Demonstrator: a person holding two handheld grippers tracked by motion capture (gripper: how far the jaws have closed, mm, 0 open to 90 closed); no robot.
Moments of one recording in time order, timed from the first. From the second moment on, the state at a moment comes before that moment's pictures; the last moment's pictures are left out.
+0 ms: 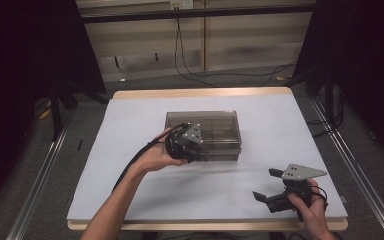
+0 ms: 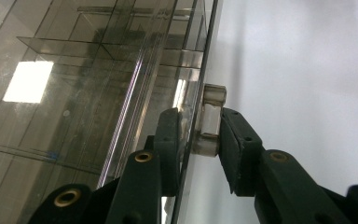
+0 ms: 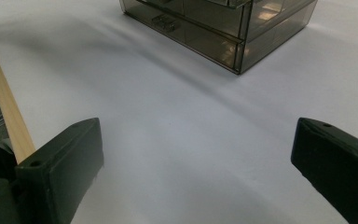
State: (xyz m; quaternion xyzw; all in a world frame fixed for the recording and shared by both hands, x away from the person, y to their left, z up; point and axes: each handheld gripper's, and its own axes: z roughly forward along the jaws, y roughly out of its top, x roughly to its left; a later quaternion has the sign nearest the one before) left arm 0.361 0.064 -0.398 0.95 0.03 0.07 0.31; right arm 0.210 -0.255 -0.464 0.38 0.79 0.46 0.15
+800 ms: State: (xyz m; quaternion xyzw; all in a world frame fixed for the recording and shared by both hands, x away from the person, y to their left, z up) left arm 0.344 0.067 -0.396 0.95 0.00 0.05 0.31; right arm 0.209 -0.256 -0.464 0.38 0.79 0.46 0.15
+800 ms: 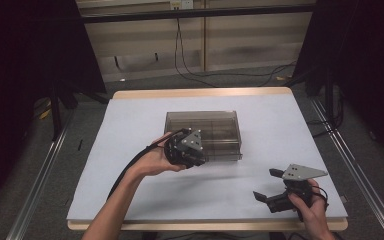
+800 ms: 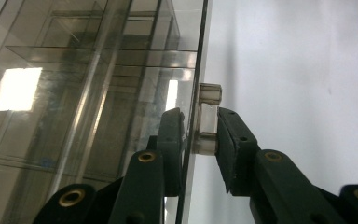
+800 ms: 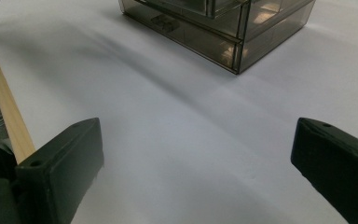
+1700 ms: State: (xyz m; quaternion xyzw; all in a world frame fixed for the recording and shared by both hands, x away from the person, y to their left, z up) left arm 0.324 0.065 -0.395 0.96 -0.02 0.05 0.29; right arm 0.209 -0.255 -0.464 0.38 0.79 0.46 0.15
